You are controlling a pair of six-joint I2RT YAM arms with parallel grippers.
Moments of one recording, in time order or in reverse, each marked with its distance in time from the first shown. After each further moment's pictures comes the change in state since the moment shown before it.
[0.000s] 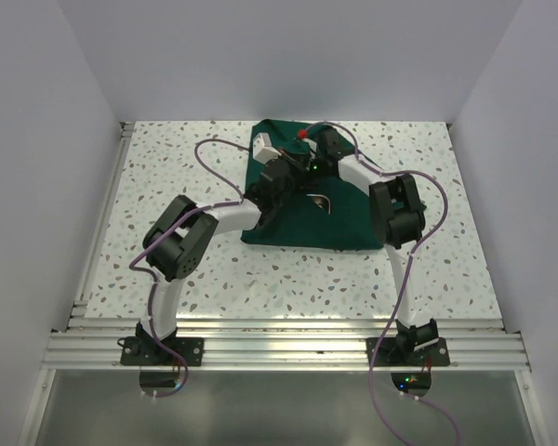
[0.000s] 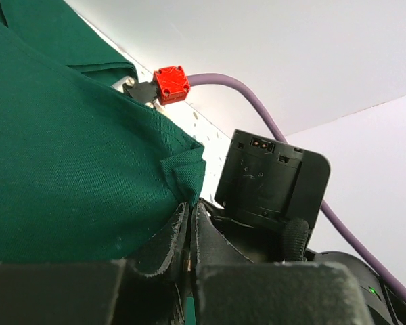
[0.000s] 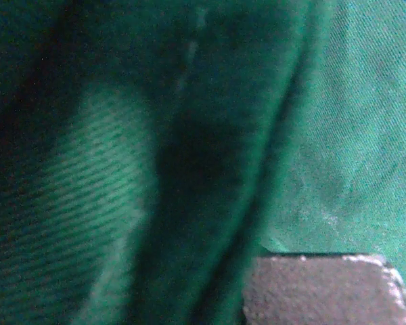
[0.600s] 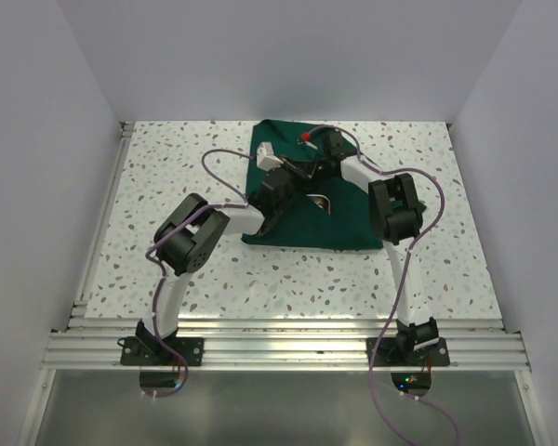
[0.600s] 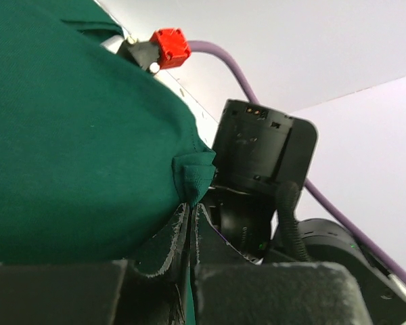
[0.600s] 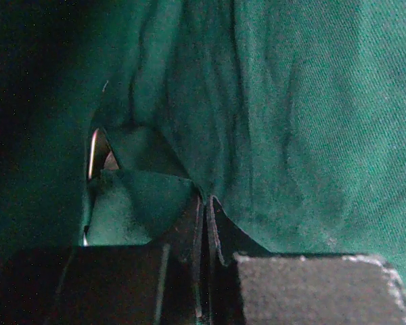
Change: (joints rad) left arm 0.000 0.085 -0.023 0.140 0.080 -0.083; right arm -0.037 0.083 0.053 0.003 -0.187 0.037
